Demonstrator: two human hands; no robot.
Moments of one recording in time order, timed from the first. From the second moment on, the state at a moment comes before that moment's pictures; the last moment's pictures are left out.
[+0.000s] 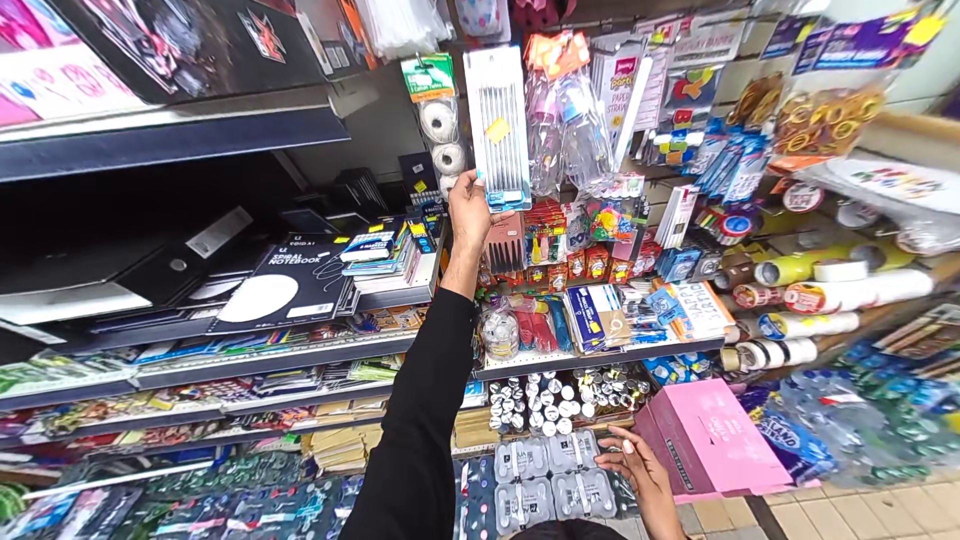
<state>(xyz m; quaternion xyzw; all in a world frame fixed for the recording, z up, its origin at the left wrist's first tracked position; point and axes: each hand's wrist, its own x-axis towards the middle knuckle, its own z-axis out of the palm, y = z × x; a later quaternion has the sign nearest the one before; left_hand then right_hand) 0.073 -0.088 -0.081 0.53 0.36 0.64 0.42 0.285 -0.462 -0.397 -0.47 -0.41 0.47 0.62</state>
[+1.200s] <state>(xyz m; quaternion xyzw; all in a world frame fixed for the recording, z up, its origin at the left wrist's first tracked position) -0.031 -0.382 -0.361 0.41 0.44 0.62 0.50 0.278 -0.420 -0.363 -0.40 -0.46 0.46 0.65</state>
